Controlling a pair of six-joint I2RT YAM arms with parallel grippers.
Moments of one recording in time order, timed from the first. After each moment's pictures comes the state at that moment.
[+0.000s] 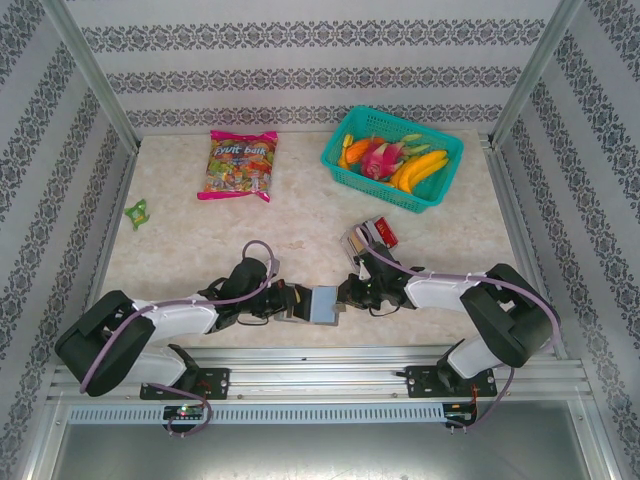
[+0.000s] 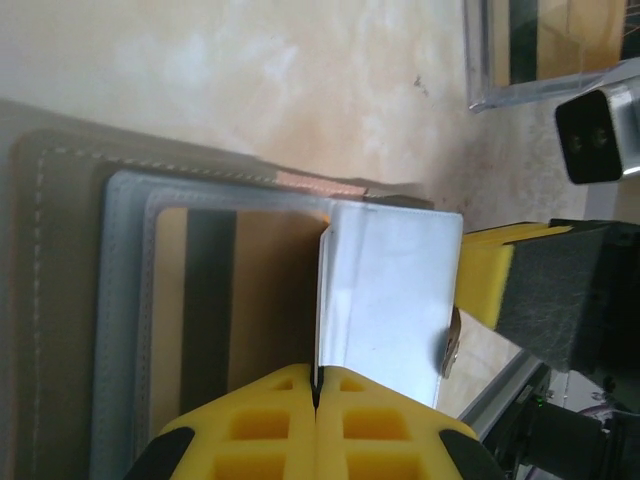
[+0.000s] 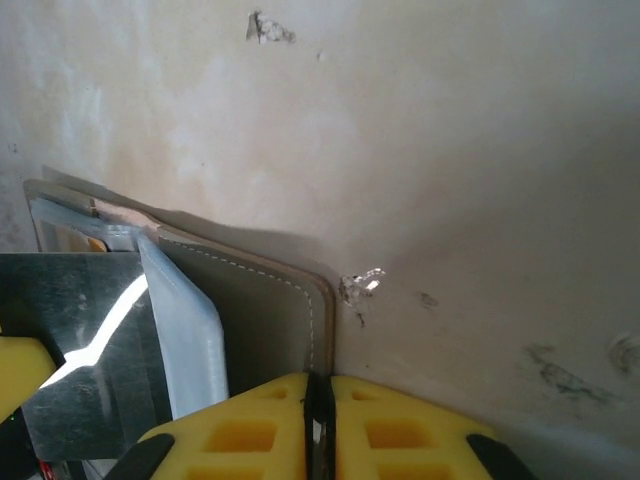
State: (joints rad) left arm -0.67 1.34 0.35 0.27 0.35 -1.04; right arm 0.65 1.51 0.53 -0.01 -0.43 0.91
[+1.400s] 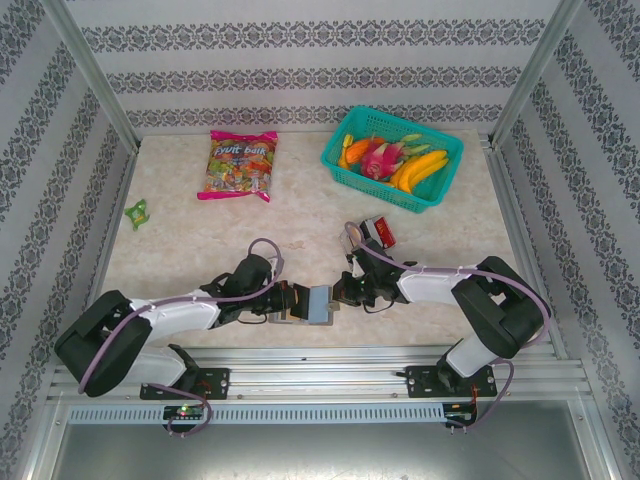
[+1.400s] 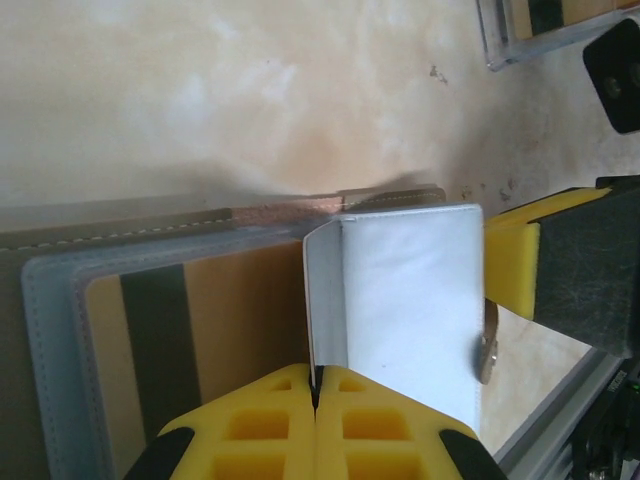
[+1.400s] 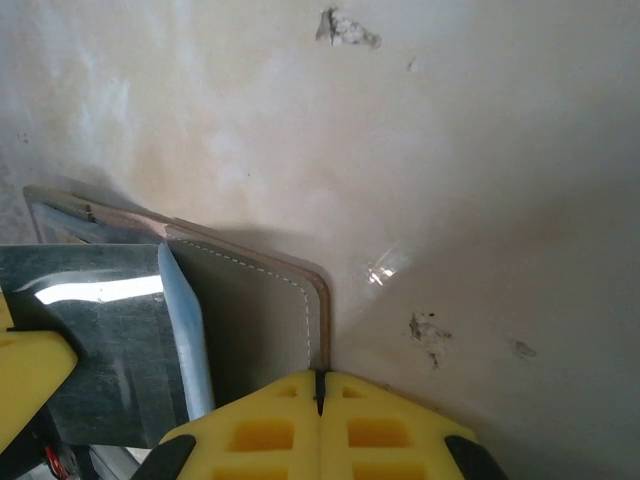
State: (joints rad) left arm -0.68 1.34 0.42 0.11 0.29 -0.84; right arm 0.67 1.57 0.60 -0.04 -0.46 0.89
